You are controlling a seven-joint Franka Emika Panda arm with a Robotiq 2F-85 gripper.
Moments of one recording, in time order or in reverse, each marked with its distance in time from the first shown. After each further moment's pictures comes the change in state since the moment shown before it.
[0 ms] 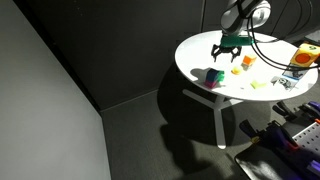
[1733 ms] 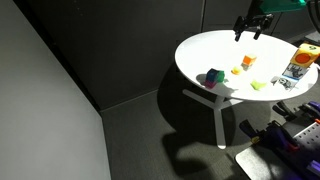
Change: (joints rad) arm -0.069 -0.520 0.028 -0.310 -0.058 -0.147 -0.288
